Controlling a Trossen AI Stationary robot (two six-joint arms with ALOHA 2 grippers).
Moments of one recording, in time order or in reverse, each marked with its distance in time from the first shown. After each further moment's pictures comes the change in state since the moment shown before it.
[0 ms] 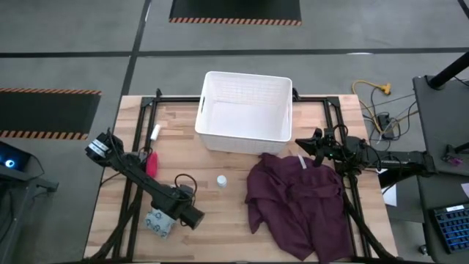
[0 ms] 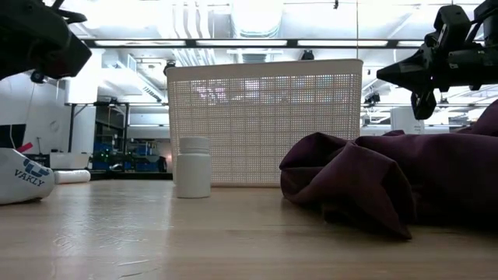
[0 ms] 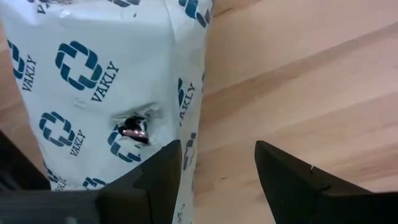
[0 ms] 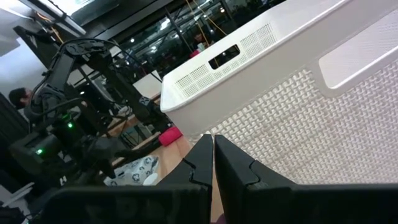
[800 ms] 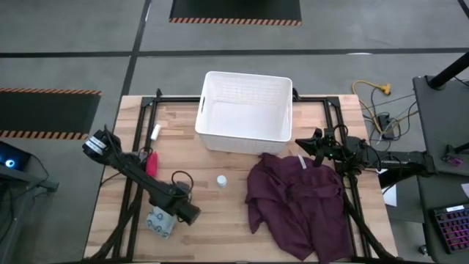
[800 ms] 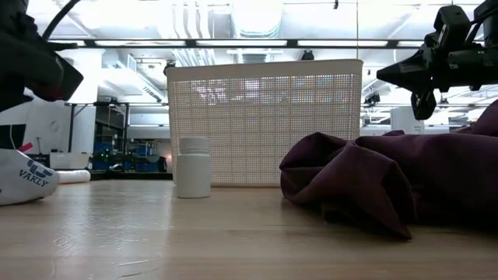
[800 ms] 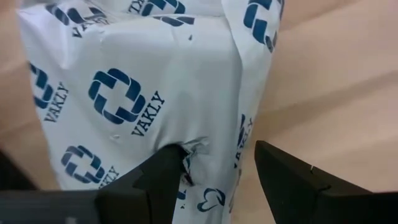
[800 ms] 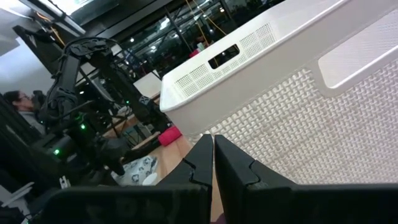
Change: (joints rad) left arm -0.001 -0.006 -0.153 0.123 -0.018 -0.008; right arm 0.000 0.000 0.000 -0.002 0.000 0.000
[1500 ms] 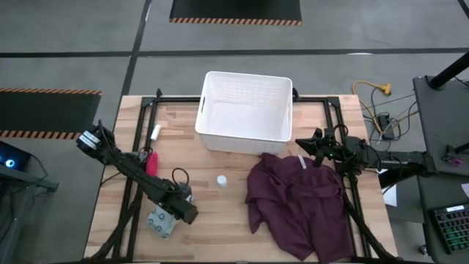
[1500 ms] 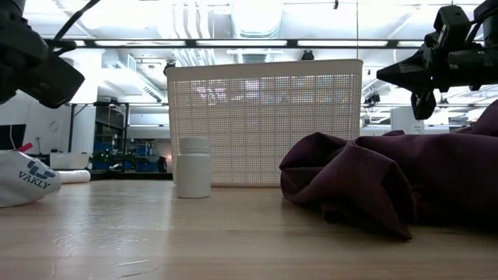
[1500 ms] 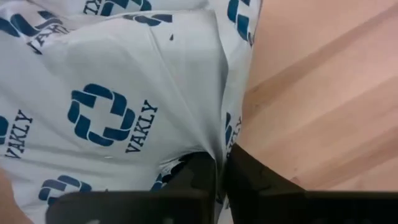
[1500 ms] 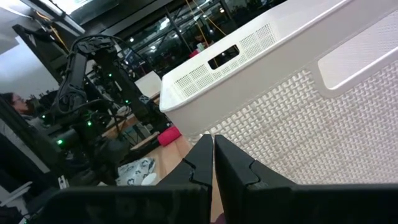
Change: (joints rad) left arm -0.001 -0.005 -0.141 0.174 0.011 0.152; right arm 0.000 0.000 0.000 0.001 0.001 -0.008
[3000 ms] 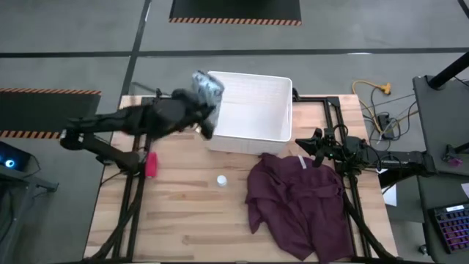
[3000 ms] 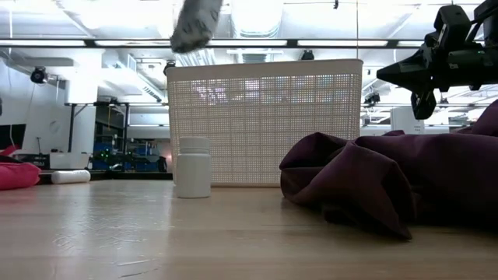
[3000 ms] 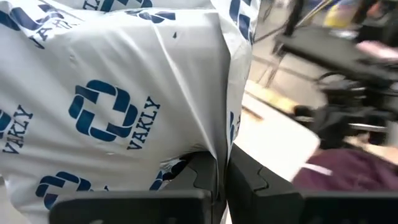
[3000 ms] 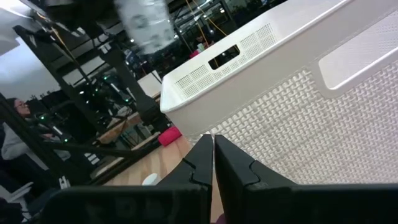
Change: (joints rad) left arm 0.608 -0.399 0.623 0.110 -0.753 1.281; right arm 0.001 0.000 0.000 0.002 -0.001 0.004
